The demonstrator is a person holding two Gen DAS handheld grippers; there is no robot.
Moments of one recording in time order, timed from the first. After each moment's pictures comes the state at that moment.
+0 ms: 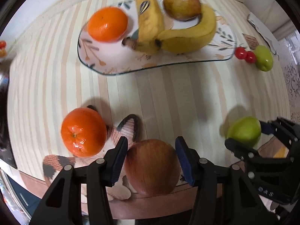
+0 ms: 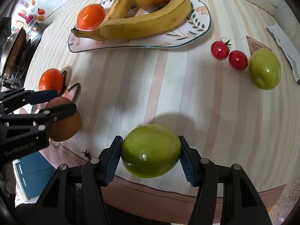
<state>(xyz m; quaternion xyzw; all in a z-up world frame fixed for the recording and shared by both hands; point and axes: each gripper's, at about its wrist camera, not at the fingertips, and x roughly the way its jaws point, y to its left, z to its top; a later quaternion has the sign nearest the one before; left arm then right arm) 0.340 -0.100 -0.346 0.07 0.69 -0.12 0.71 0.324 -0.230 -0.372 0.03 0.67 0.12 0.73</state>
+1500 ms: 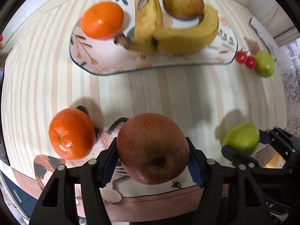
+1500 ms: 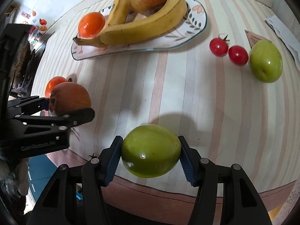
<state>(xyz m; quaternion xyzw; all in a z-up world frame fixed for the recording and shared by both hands) 0.347 -0.127 -0.344 0.04 0.69 -0.12 0.72 0.316 -0.244 -0.364 0.07 0.65 0.12 0.75</state>
